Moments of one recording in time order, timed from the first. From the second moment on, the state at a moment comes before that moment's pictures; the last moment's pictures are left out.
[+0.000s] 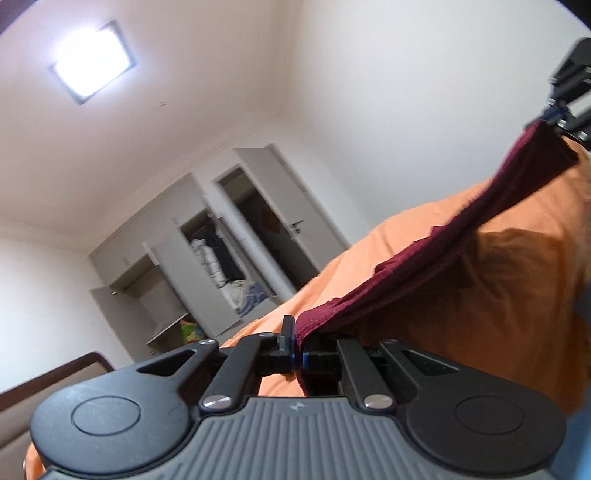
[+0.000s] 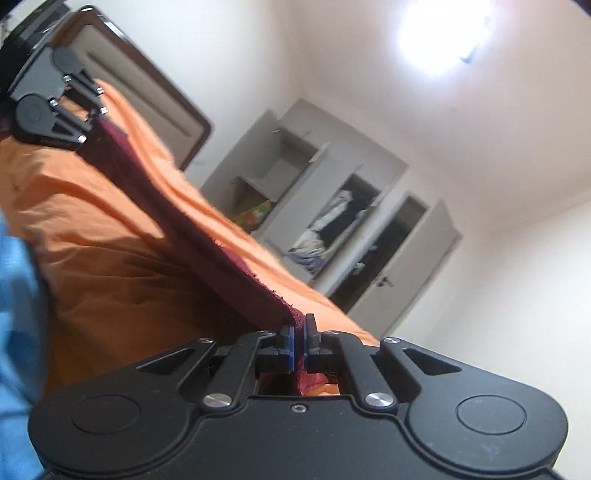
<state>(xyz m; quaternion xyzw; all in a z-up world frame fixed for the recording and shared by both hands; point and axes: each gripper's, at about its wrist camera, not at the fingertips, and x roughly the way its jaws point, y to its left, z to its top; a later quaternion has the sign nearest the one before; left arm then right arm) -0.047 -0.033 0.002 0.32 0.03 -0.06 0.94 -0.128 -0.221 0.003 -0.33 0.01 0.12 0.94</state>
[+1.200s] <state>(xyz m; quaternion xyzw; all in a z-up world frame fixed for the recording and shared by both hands) 0.207 0.001 0.089 0.25 0.20 -0.15 0.94 0.153 -0.210 0.062 -0.43 0.17 0.18 0.87</state>
